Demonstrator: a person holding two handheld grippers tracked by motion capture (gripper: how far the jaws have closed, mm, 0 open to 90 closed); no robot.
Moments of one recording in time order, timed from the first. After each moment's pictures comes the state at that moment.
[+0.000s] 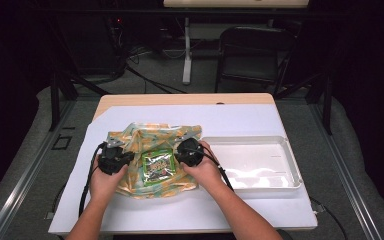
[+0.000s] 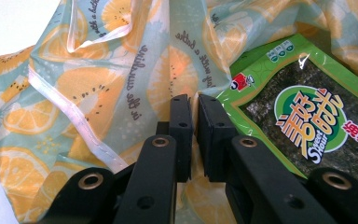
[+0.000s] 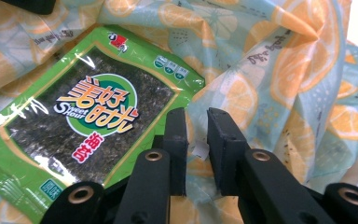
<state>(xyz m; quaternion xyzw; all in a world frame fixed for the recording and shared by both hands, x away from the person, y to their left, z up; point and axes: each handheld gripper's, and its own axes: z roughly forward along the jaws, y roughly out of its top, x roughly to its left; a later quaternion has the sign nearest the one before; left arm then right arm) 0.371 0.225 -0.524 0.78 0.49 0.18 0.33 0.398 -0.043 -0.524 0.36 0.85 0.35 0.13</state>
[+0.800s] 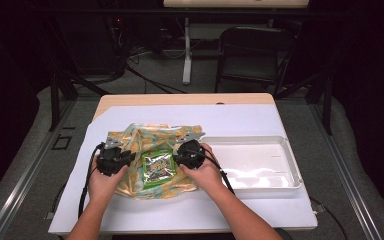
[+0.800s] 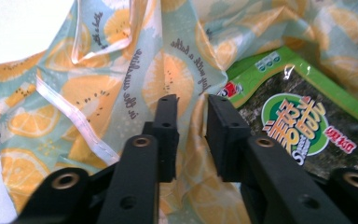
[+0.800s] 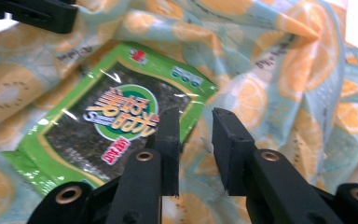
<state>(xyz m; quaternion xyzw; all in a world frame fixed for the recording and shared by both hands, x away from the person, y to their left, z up) 0.364 0.226 -0.515 0.78 0.49 0.19 0.35 0.384 -0.045 -0.516 0.37 0.84 0.39 0.12</state>
